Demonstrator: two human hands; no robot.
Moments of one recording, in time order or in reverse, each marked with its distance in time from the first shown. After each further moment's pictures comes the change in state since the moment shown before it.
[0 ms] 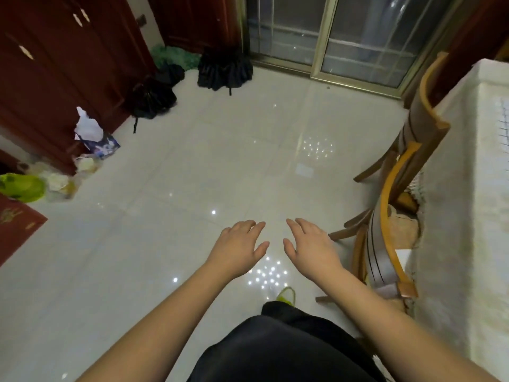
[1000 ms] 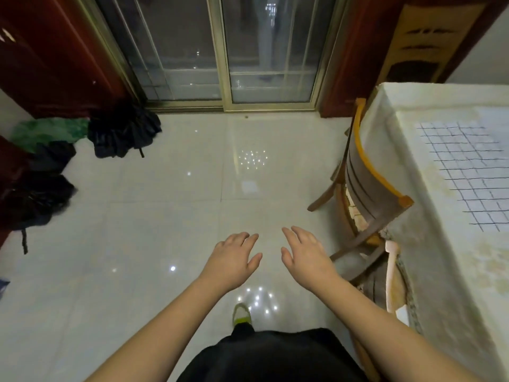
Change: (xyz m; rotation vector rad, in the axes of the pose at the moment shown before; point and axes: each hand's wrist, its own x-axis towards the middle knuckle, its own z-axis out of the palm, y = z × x) left_hand 0.425 -0.020 -0.104 0.058 -0.121 0.381; right_hand 0.310 0.138 -0.110 0.170 0.101 0.418
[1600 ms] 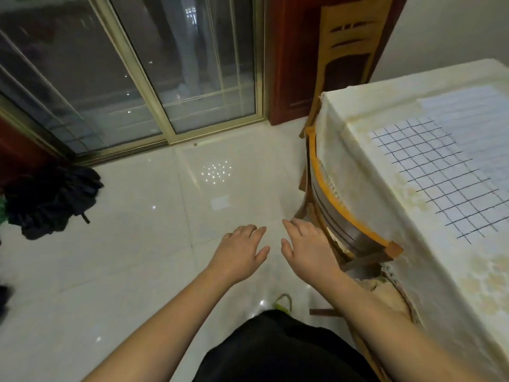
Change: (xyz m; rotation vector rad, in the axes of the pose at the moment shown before) left_hand 0.254 0.029 -0.078 0.129 -0.055 0.308; right_hand 0.168 0.082 -0.082 -0.033 0.172 0.188
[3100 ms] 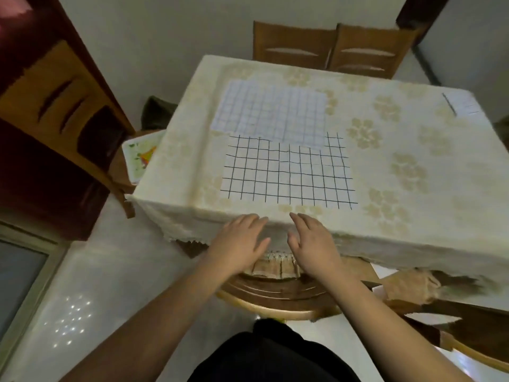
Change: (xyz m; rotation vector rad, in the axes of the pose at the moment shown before) left_hand 0.420 0.144 -0.106 0.117 -0.218 1.185; right_hand 0.148 0.177 -0.082 0.238 0.362 1.208
